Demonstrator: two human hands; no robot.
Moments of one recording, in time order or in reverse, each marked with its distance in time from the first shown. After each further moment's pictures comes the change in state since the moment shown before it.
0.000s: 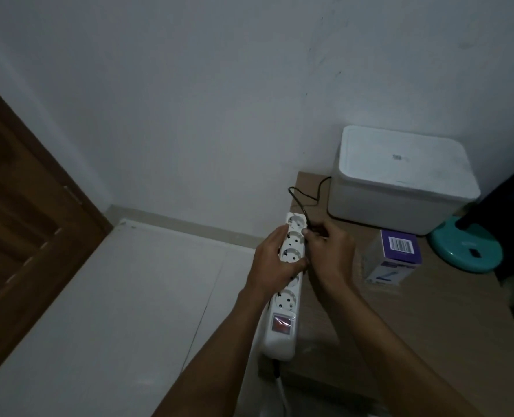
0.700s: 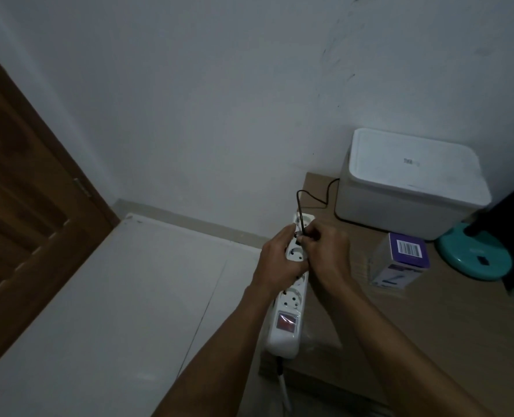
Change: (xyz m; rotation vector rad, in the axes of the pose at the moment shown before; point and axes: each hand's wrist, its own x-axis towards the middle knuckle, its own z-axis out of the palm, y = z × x) left_hand 0.000 0.003 -0.002 -0.024 -0.005 0.090; right_hand 0.005 0.004 0.014 -0.180 -0.152 -0.025
